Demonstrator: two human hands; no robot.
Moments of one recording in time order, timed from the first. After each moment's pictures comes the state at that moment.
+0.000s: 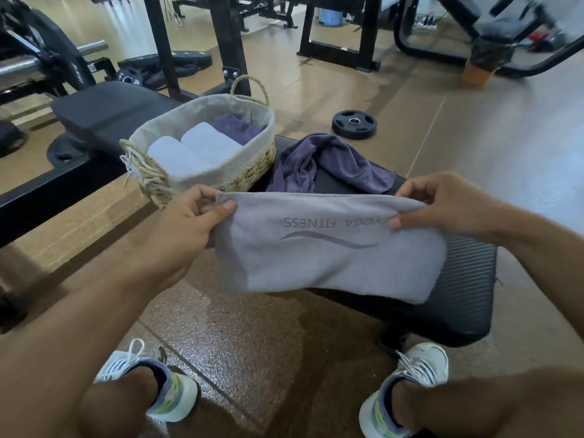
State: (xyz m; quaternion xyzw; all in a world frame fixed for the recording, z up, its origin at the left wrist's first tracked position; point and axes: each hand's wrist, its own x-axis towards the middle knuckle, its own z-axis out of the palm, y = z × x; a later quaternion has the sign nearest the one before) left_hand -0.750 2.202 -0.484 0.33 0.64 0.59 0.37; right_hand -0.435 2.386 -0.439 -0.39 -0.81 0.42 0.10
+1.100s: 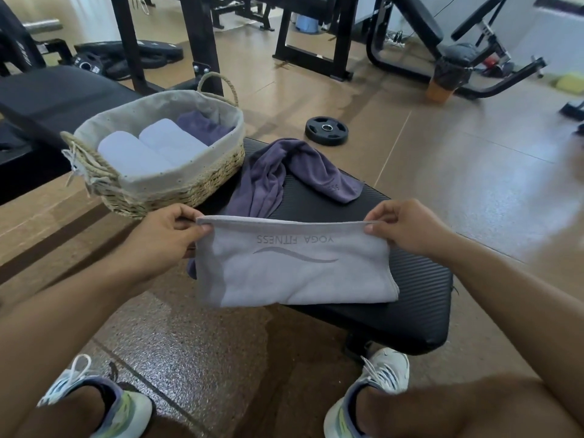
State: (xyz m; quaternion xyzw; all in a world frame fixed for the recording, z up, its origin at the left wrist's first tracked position) left_hand -0.765 2.229 -0.531 0.32 0.69 0.52 0.39; right_hand -0.421 2.421 -0.497 -0.51 -0.78 0.34 0.10
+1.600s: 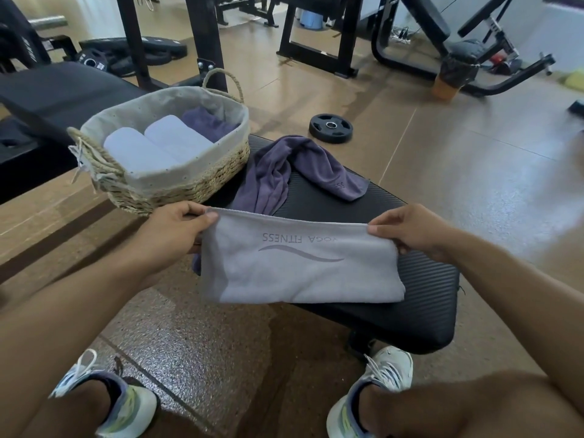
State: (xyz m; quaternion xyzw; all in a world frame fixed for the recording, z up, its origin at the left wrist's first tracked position) left_hand -0.762 2.234 -0.528 0.31 0.71 0.50 0.39; right_hand -0.420 2.425 -0.504 -0.55 -0.71 0.44 0.07
